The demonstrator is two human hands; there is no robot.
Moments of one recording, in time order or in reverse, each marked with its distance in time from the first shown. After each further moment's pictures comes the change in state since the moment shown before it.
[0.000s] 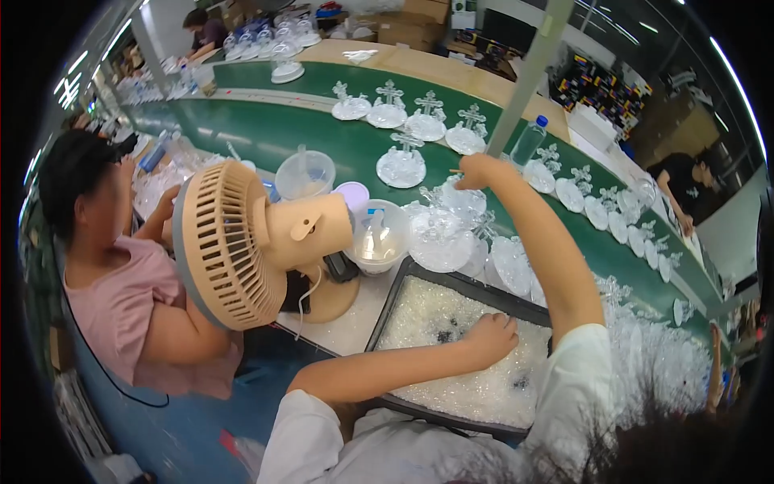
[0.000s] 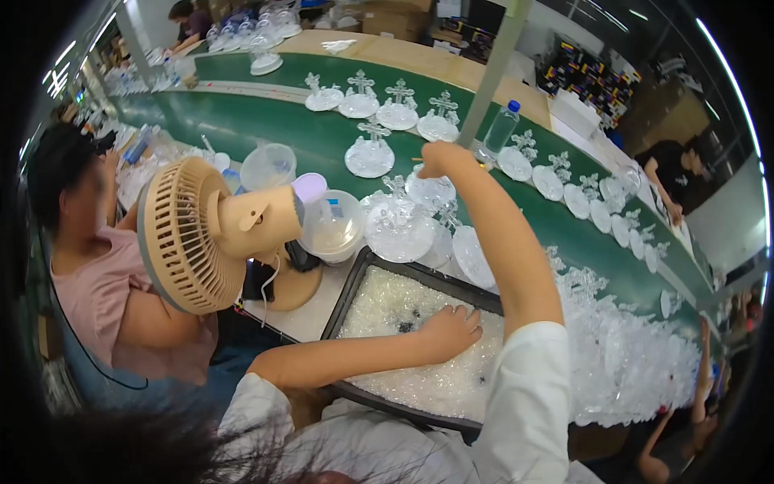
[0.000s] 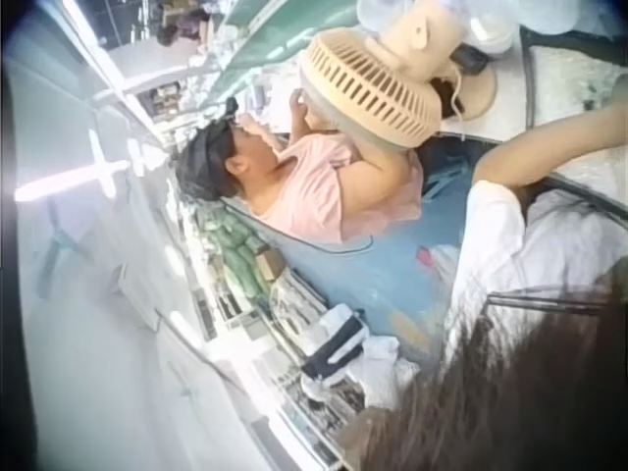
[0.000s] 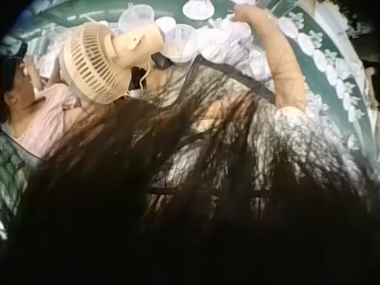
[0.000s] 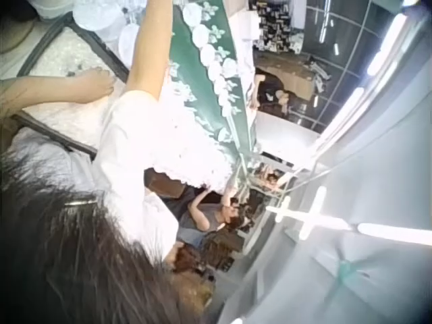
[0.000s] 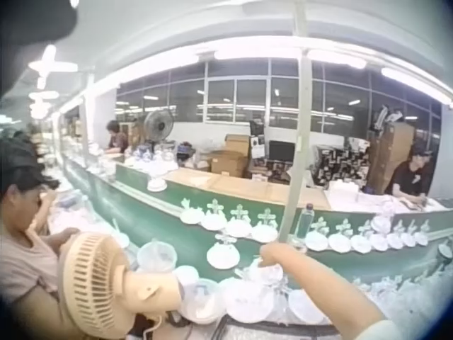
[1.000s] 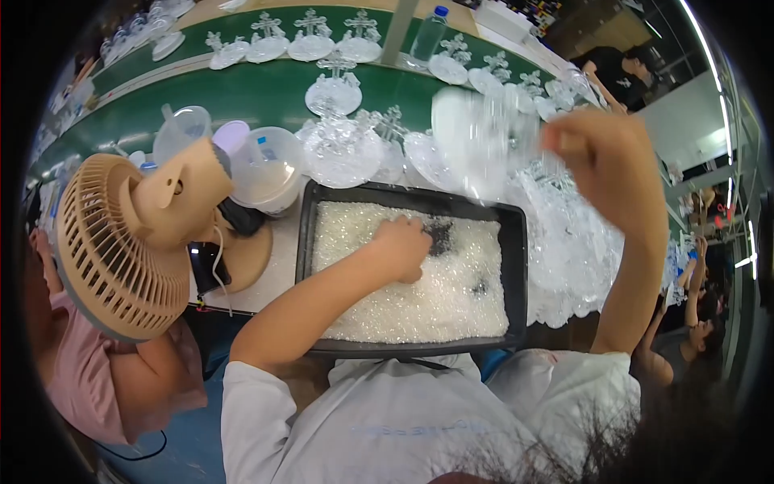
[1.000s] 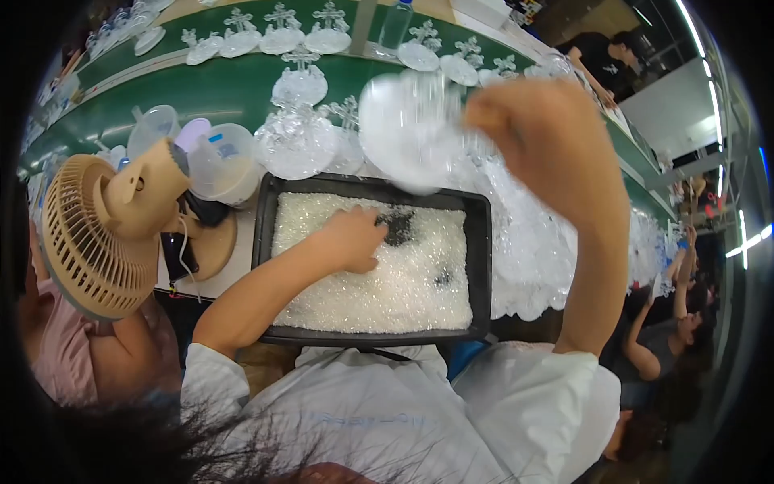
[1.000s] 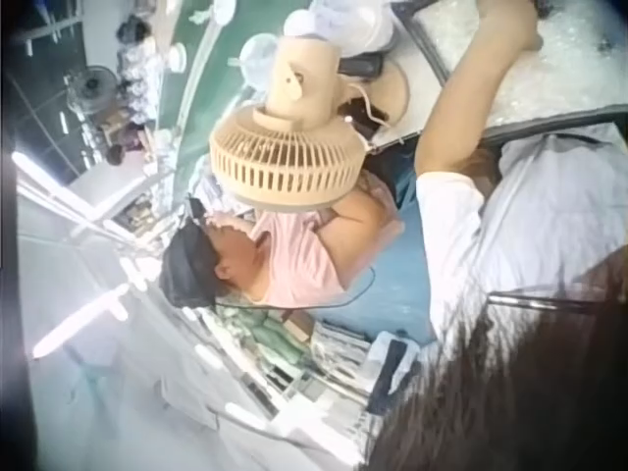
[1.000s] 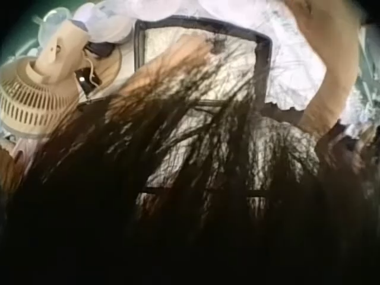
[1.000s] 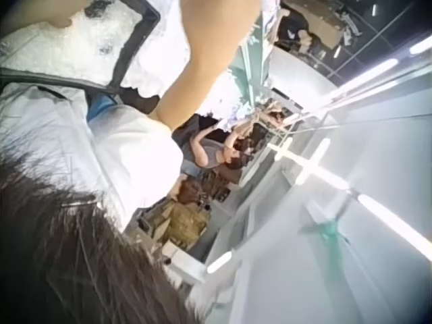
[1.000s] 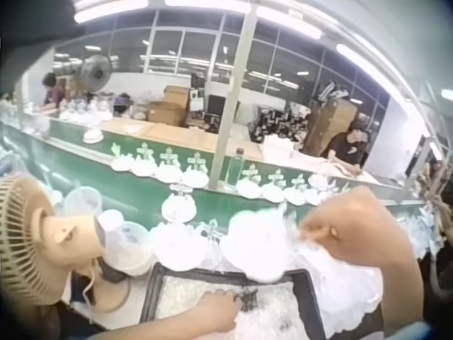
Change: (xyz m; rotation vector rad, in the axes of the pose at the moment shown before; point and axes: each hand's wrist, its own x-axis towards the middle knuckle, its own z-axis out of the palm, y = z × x) left_hand -0.014 -0.035 -0.030 -0.155 -0.400 -0.099; right_hand -0.346 -0.018 -0.064 0.077 0.676 0.019
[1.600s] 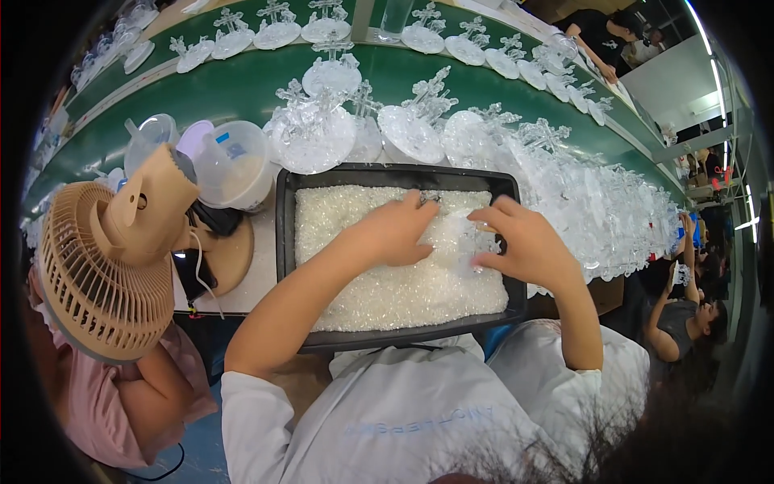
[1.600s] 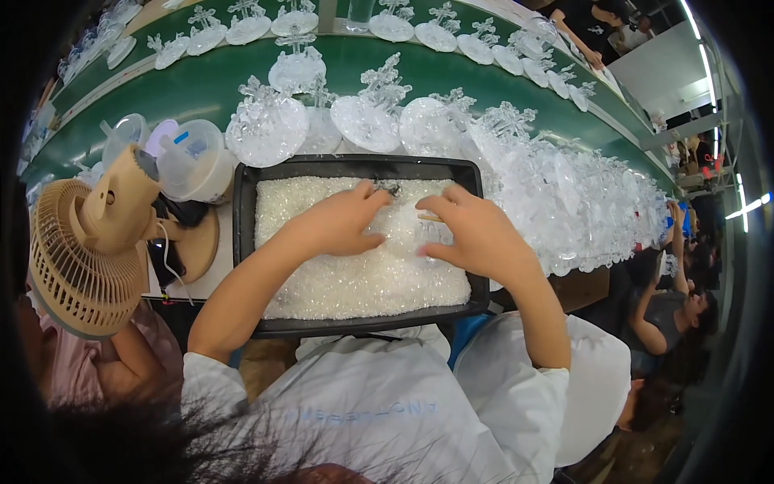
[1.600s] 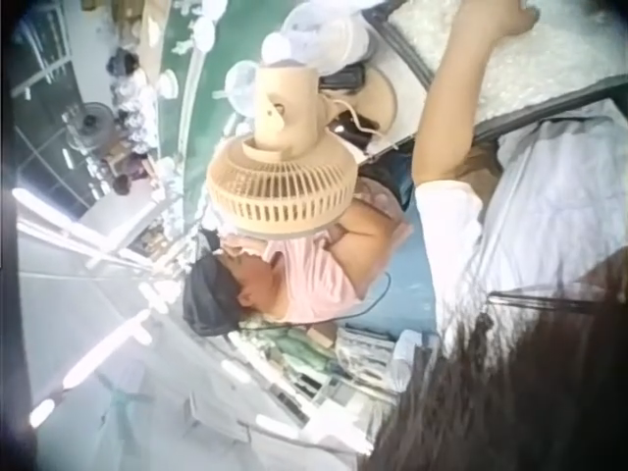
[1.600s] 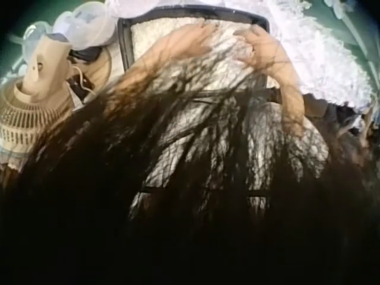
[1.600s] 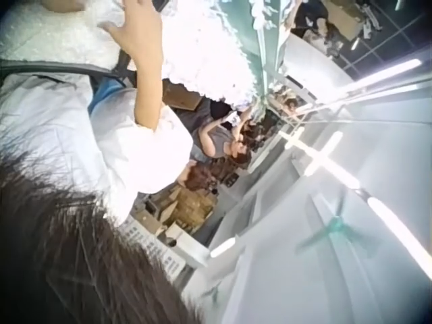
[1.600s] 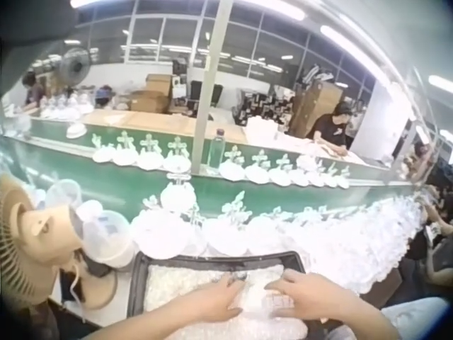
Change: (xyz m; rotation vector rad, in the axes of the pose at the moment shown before) left_hand 0.006 -0.002 0.004 -0.493 0.086 0.181; right_hand -0.127 -0.024 0.106 0.400 -0.429 0.383
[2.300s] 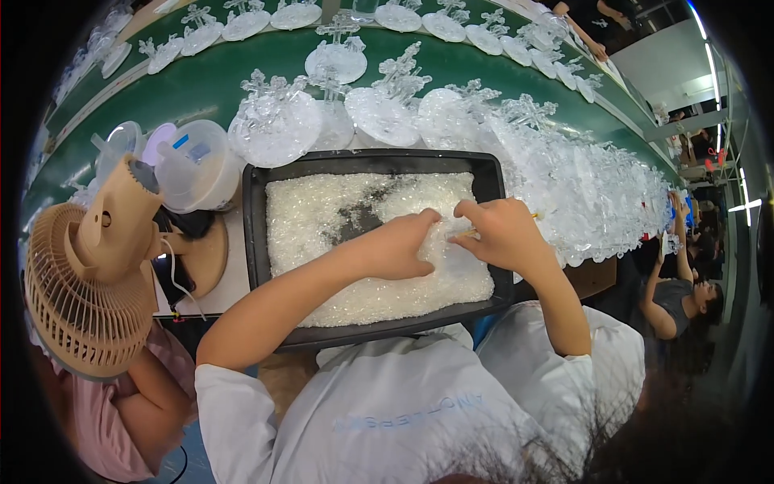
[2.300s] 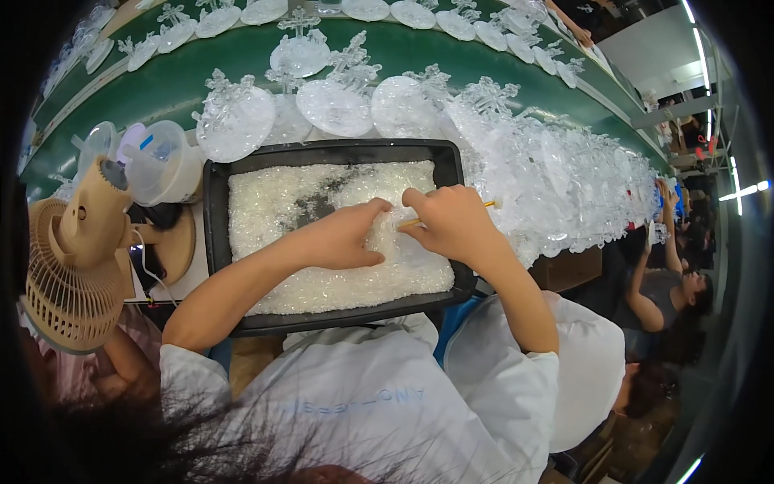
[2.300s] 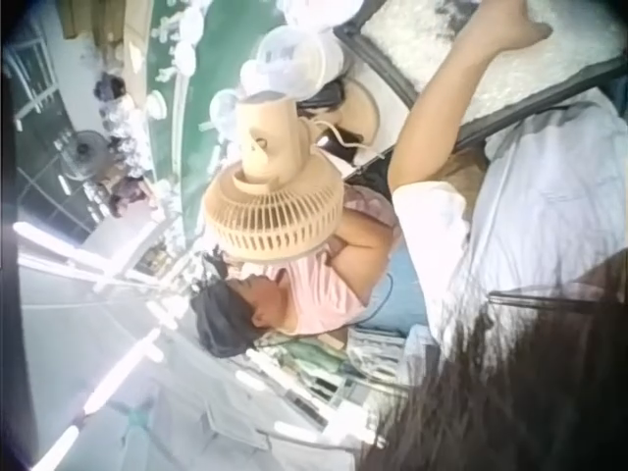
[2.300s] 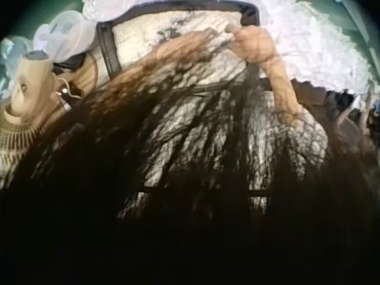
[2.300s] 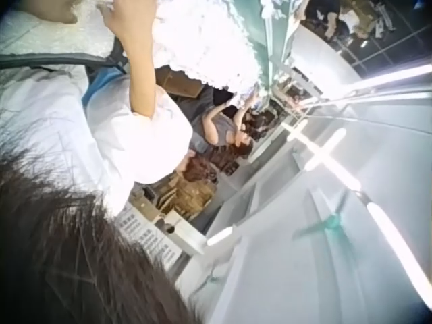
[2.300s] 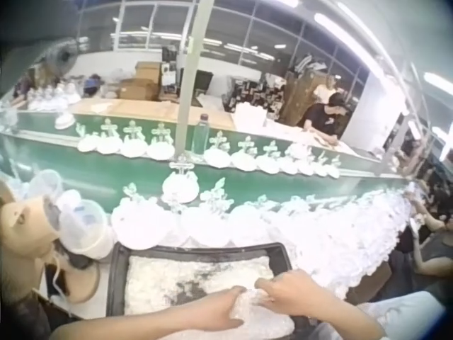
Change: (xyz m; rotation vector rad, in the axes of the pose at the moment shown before) left_hand 0.013 0.022 0.028 -0.256 -0.081 0.046; right_hand -0.003 0.036 0.030 -0.209 -0.015 -0.063
